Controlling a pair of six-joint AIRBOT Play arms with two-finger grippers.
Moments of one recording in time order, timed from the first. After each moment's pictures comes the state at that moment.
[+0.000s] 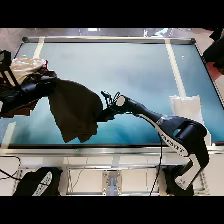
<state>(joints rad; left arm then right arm) 0.05 -0.75 0.94 1.00 -0.83 -1.35 0.66 -1.79 1.35 -0.68 0.86 1.43</state>
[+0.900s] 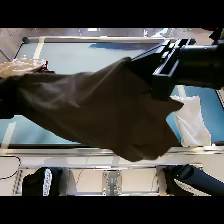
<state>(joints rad) 0.36 -0.32 1.00 0.89 -1.08 -1.35 0.63 -1.04 1.86 -1.22 1.27 1.44</state>
